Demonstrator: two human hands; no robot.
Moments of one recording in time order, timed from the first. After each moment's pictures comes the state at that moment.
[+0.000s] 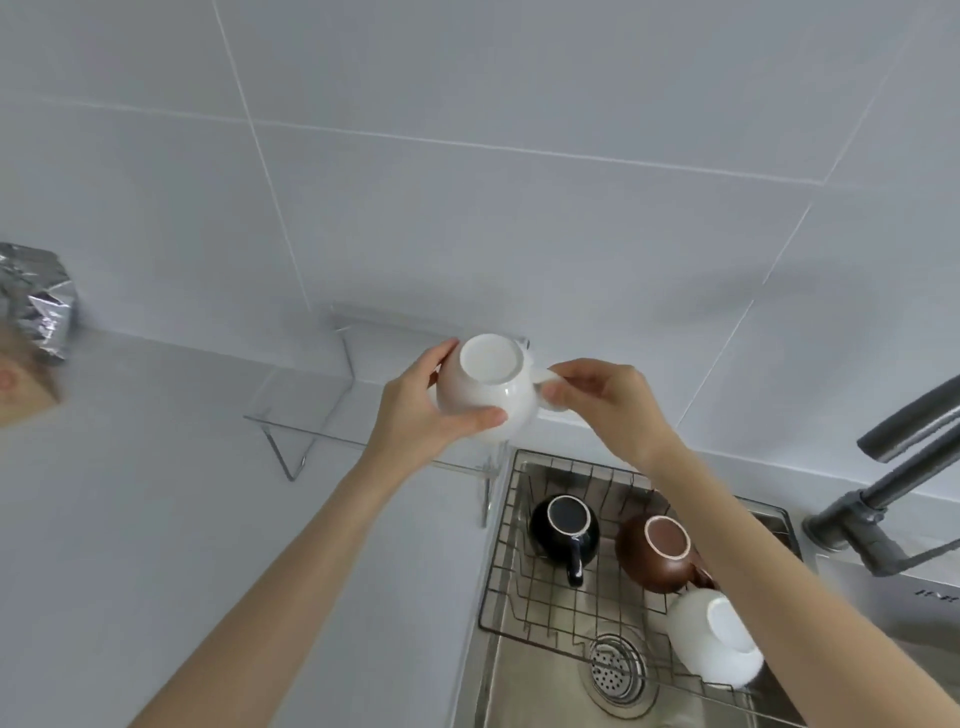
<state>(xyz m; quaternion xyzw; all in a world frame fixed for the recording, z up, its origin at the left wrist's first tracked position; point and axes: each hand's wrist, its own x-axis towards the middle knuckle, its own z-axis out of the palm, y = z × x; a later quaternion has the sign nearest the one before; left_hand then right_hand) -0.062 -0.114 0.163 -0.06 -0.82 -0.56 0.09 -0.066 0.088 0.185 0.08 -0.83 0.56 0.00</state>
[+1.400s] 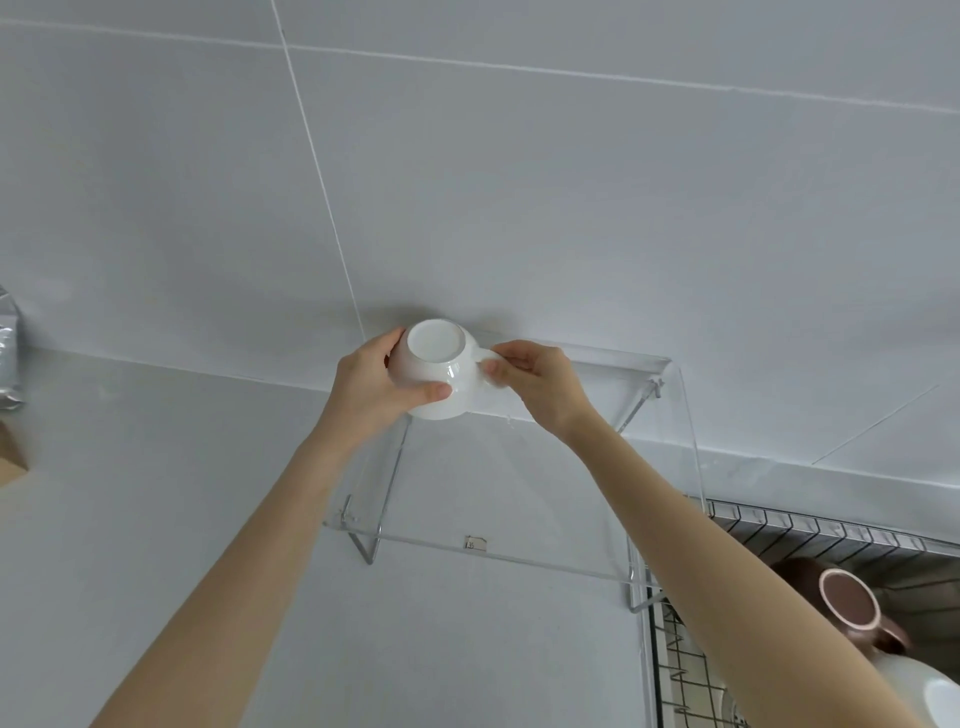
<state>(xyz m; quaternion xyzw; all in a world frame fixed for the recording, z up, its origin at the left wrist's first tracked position) -0.239 -0.299 0.115 -0.06 -0.85 -0.52 0.01 -0.244 -0.109 0.103 0.02 -0.79 0.62 -0.06</state>
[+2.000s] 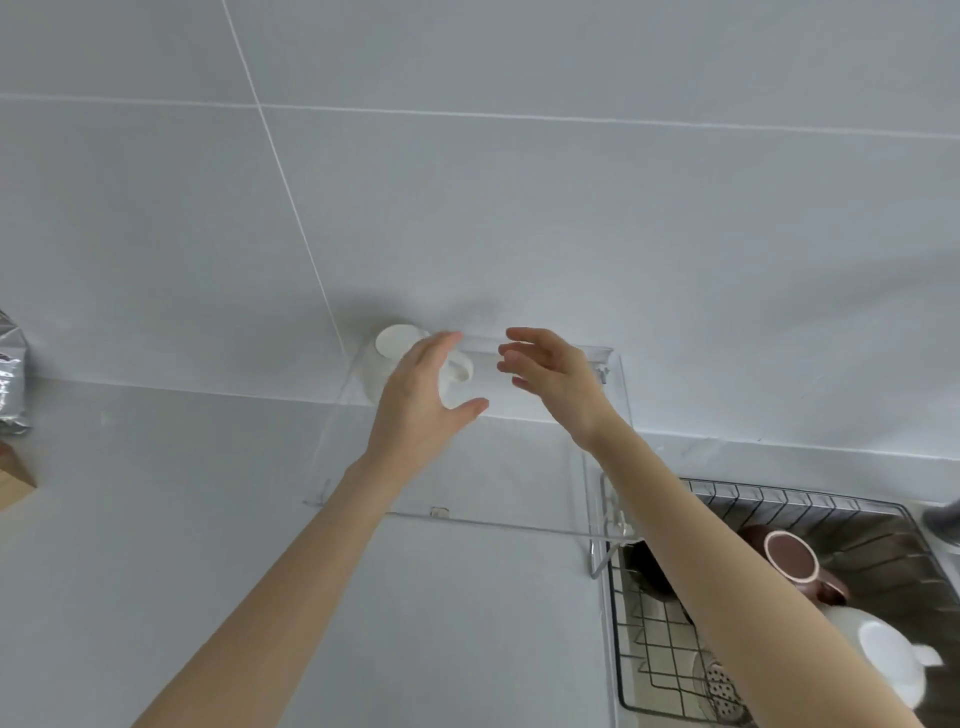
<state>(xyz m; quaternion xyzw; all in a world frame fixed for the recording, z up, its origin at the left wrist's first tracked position) -0.180 -0.227 0.137 -0.14 -0.89 -0.41 0.12 -0.184 -0.066 0.144 0.00 -0.74 0.68 -0.02</state>
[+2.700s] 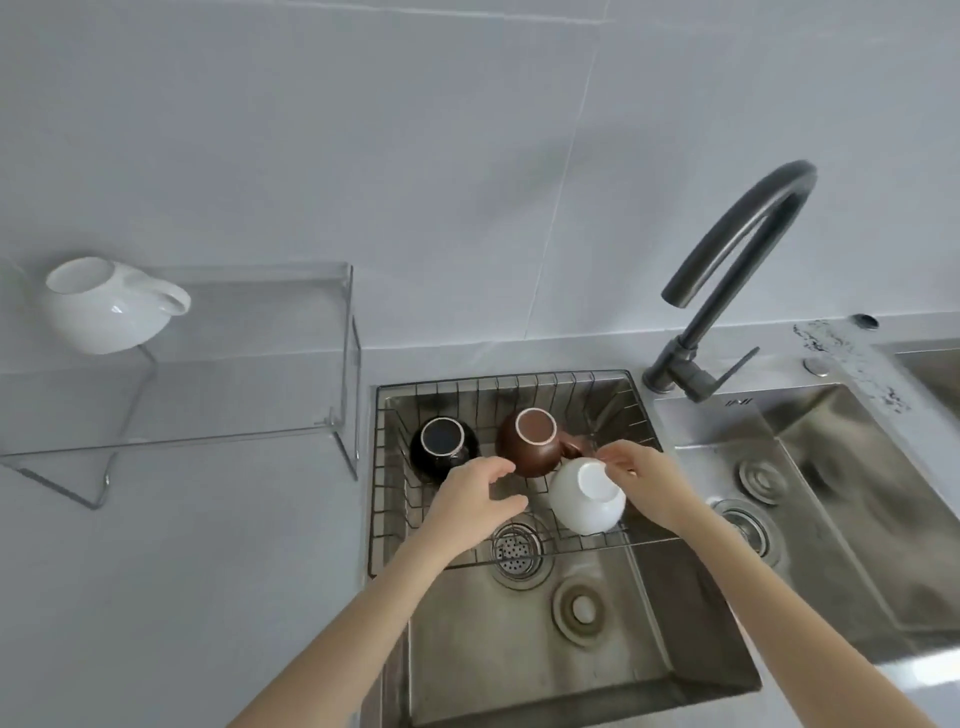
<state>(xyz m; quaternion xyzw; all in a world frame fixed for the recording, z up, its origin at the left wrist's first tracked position) 0.003 0.034 0.036 -0.21 -0.85 -0.41 -0.26 0.062 0.244 0.050 -0.23 -0.90 0.35 -0.11</state>
